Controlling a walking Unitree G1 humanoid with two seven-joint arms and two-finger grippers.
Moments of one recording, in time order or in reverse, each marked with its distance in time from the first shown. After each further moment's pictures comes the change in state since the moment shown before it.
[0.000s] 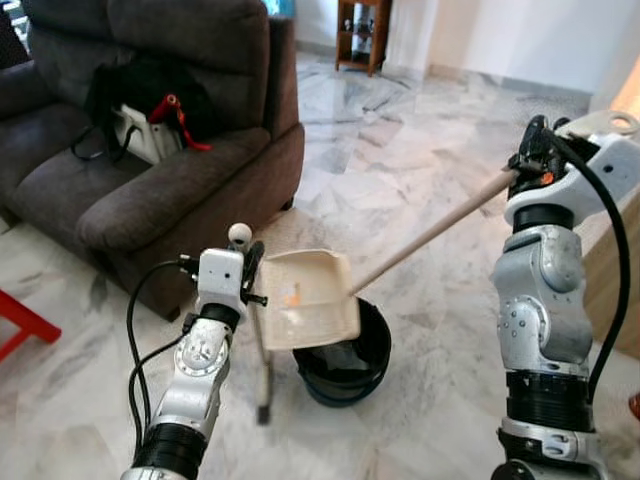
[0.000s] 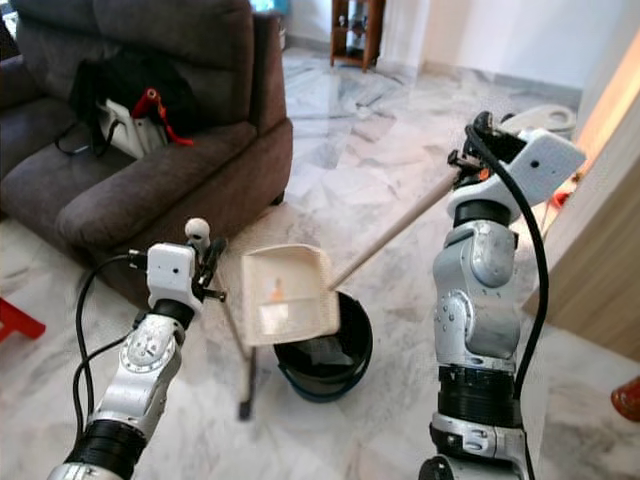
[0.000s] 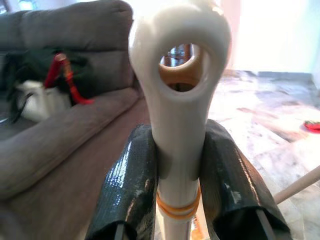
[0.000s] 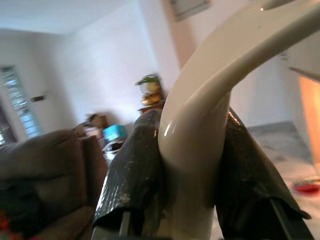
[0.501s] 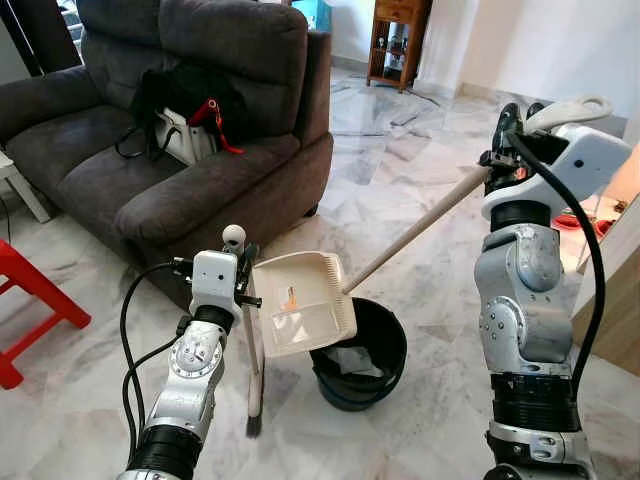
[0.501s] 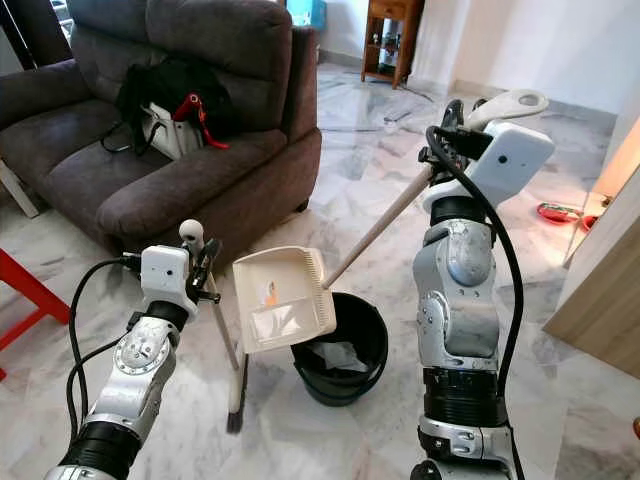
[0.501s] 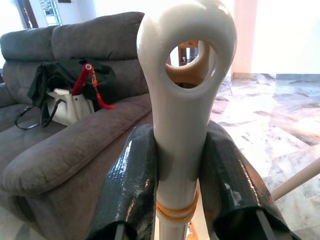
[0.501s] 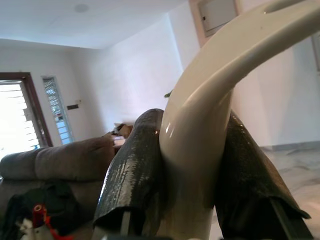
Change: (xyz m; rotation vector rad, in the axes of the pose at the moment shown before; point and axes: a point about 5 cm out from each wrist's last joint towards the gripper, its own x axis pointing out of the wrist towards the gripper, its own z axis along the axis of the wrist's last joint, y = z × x) left arm -0.001 0.005 -0.001 0.027 0.006 0.006; right arm -0.006 0.018 0.001 -0.028 -0.045 0.069
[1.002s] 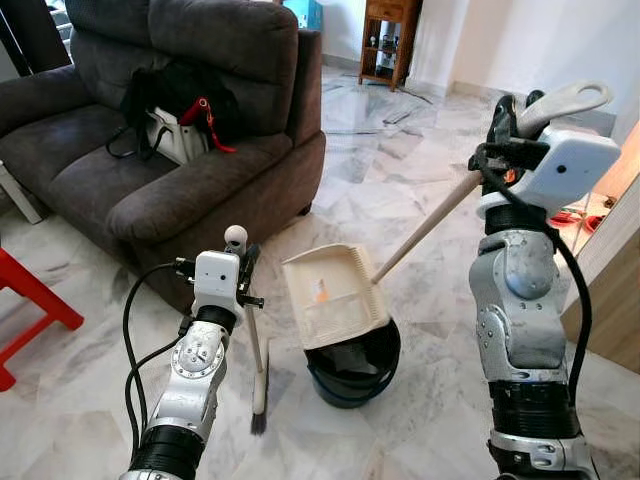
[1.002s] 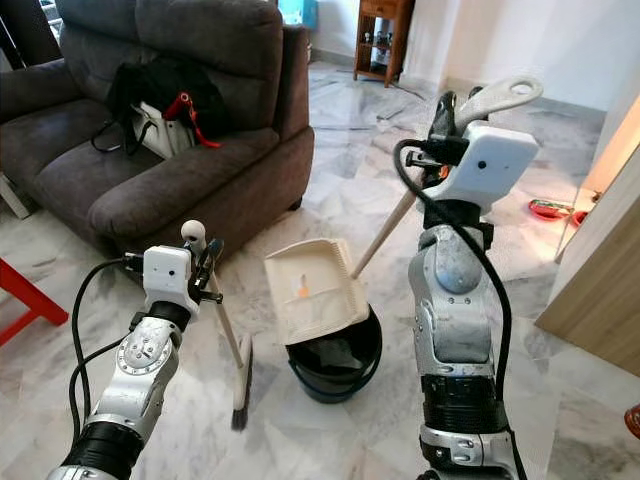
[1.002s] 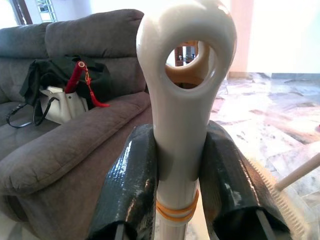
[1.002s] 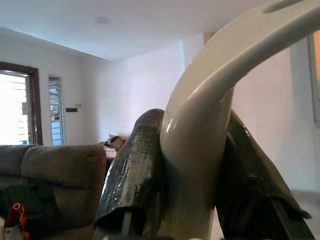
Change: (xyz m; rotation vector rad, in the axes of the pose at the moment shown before) left arm 0.000 -0.002 0.000 -0.005 0.000 -0.002; right arm -0.008 0.016 0.007 -0.174 -0.119 0.089
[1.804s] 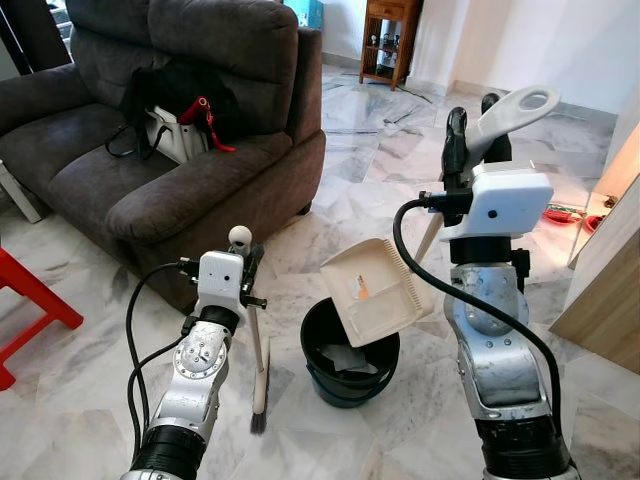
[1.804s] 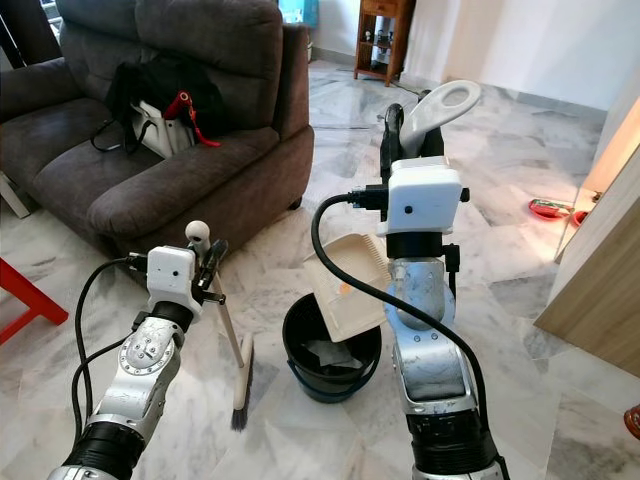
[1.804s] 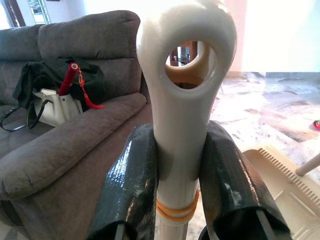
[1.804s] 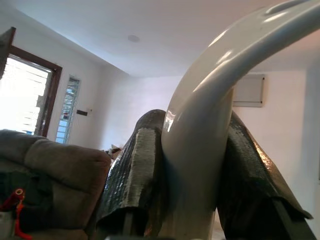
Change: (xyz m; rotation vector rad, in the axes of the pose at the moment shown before) left arm 0.000 -0.004 0.001 0.006 -0.006 -0.026; right arm -0.033 0.033 0.006 -0.184 -0.112 0.131
